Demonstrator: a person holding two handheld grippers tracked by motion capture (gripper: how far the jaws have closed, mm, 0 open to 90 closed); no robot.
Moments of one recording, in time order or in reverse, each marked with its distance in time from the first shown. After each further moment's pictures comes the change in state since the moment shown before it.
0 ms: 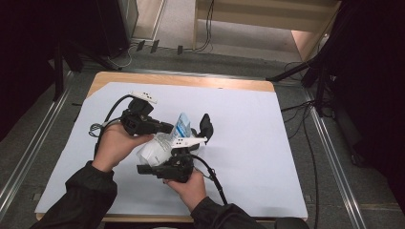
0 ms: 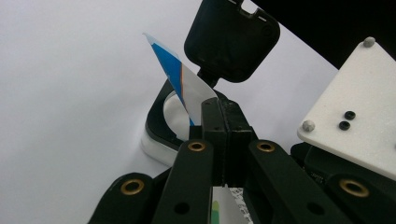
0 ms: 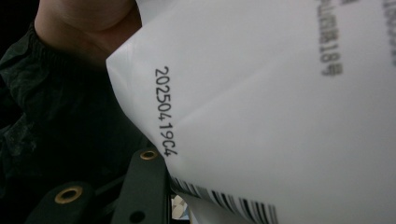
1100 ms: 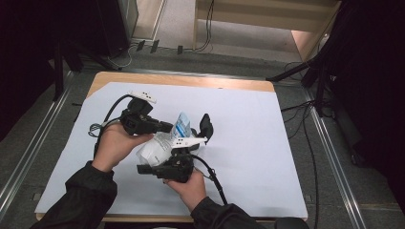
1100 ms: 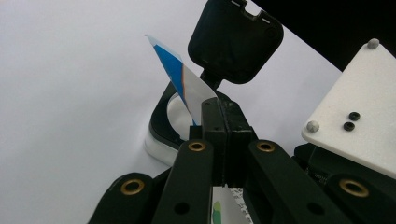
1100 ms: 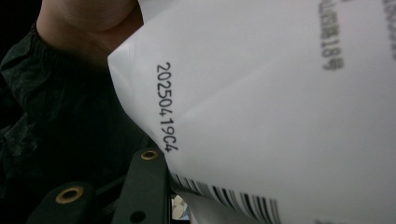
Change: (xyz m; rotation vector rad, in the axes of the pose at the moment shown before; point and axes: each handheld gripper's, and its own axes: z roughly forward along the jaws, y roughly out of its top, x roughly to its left) left arm 0.000 0.000 0.000 -0.005 0.007 0.002; right arm 0.000 0.000 0.000 -0.002 -0.002 -0.003
